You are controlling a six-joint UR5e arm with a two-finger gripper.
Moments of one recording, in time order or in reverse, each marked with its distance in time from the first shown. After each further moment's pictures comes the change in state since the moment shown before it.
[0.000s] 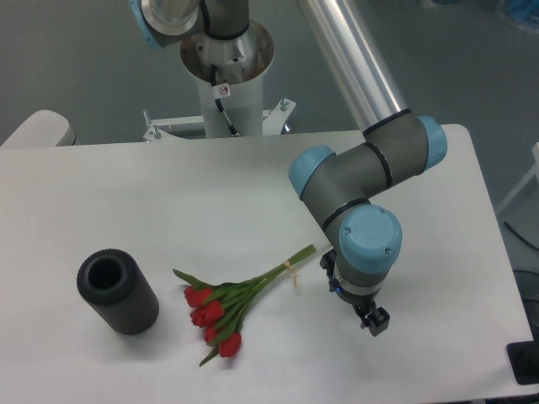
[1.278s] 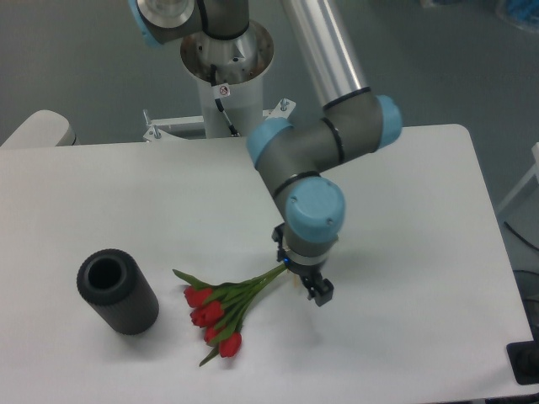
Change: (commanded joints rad) arm -0.106 0.170 -0.374 0.196 -0.060 -0.120
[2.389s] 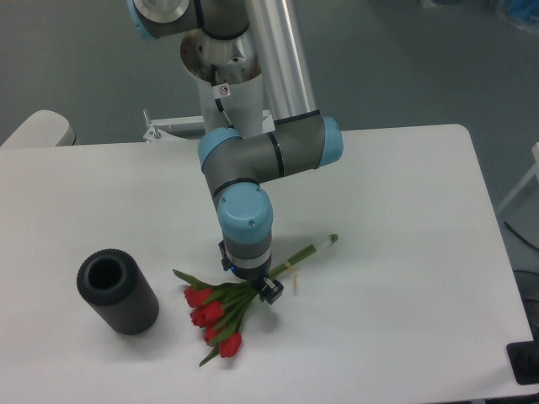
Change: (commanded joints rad) arm -0.072 -0.034 -0.014 0.080 0.012 -0.268
